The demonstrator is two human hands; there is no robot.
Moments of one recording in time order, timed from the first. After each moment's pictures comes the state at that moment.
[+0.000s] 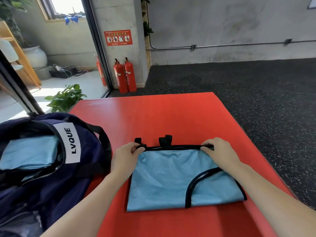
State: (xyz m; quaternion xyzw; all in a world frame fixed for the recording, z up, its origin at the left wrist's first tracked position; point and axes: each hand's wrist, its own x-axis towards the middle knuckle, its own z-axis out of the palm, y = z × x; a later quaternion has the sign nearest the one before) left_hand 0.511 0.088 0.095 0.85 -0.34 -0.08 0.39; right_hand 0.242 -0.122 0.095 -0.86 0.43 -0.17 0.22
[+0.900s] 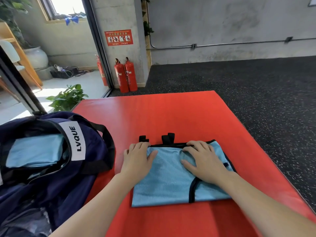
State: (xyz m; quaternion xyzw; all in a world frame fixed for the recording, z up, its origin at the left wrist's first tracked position) left_hand 0.487 0.091 0.095 0.85 -0.50 0.00 0.17; right_hand 0.268 -0.063 0.078 -0.95 0.28 -0.15 0.08
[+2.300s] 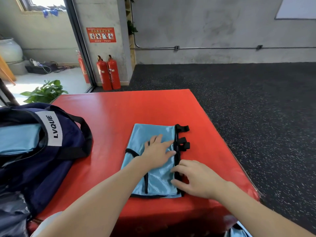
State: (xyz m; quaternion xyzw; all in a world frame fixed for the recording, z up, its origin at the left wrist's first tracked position) left_hand 0.361 0.026 0.099 0.78 -0.61 -0.13 0.09; right_hand 0.154 0.001 0.104 -0.97 0.18 -0.09 0.12
